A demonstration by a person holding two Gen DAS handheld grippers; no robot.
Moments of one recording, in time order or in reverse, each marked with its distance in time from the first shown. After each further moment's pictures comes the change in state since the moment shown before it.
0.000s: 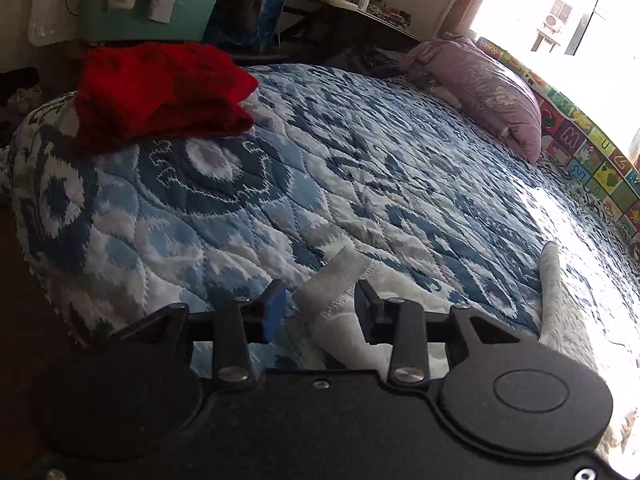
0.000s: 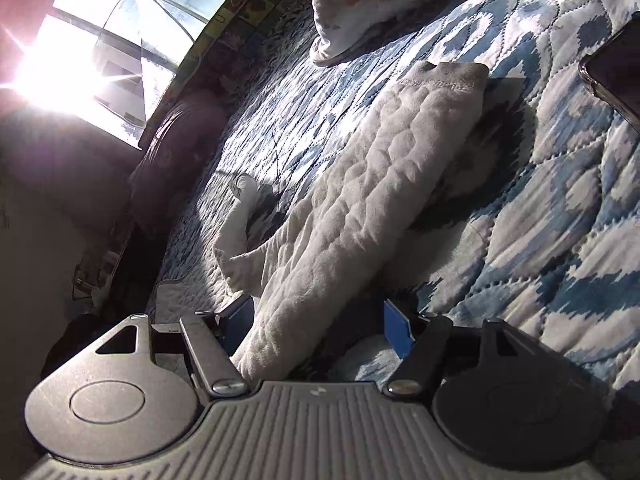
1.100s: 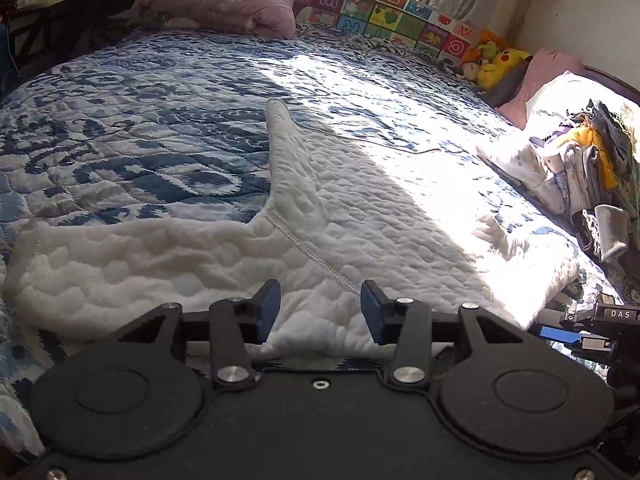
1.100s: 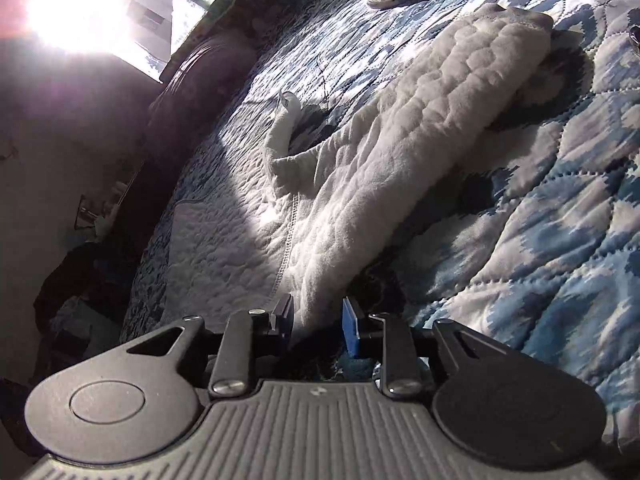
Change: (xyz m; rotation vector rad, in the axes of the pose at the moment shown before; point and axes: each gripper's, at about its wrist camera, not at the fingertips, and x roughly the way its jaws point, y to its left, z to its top) left arm -0.025 -0.145 -0.069 0.588 0.243 -0.480; right arm -0.009 0.051 -0.054 -0.204 0.130 0.002
